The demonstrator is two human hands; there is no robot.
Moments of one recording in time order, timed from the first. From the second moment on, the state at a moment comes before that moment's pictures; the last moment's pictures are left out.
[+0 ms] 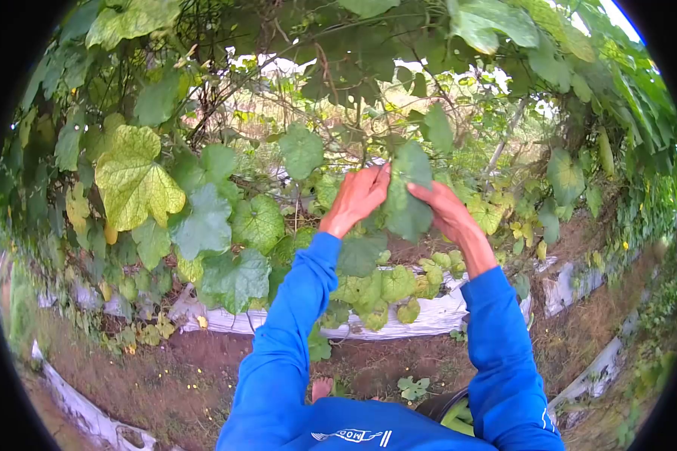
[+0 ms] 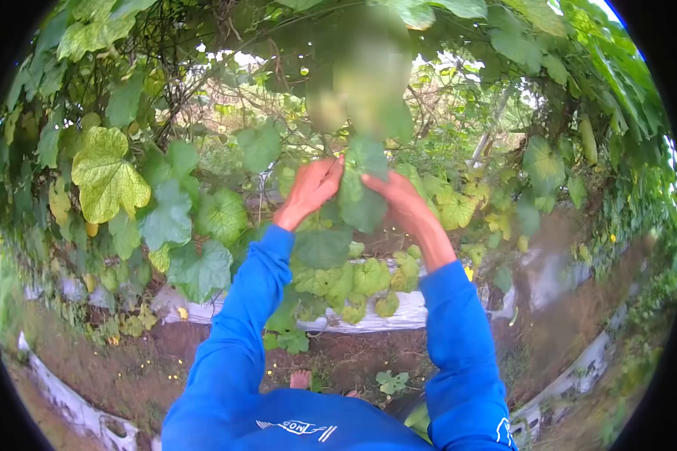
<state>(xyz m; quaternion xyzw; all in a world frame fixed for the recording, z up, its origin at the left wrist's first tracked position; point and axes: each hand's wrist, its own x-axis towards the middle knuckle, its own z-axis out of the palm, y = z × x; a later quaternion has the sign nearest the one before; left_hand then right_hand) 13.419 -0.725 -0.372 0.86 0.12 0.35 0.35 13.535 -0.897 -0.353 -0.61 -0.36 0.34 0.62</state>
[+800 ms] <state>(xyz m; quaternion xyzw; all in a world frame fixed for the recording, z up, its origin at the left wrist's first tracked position) 13.441 -0.729 -0.177 0.72 -0.03 0.39 0.58 13.506 -0.935 -0.094 -0.61 -0.40 -0.68 0.11</state>
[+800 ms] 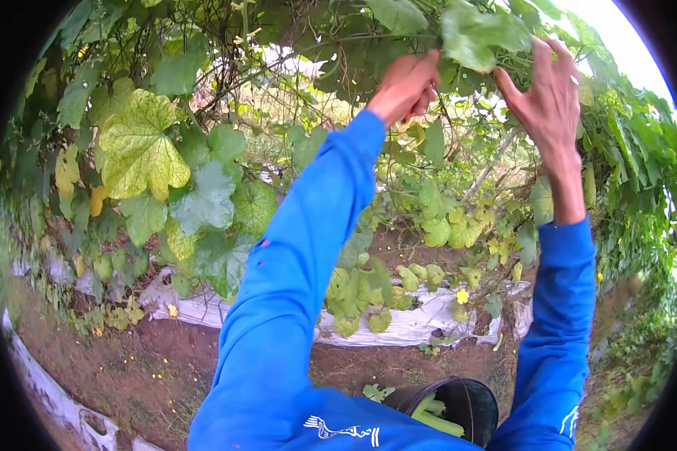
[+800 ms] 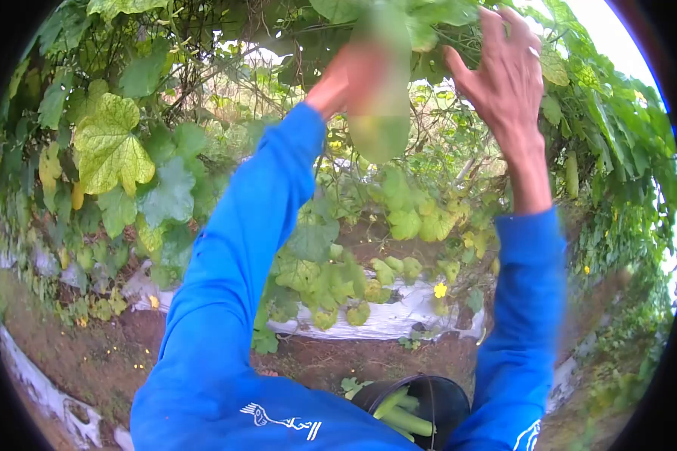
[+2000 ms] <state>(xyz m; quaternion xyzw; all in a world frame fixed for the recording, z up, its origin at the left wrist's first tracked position) 13.573 -0.842 -0.126 0.71 -0.13 0.20 0.66 13.667 -1.129 0.006 -0.77 -0.41 -0.41 0.25</state>
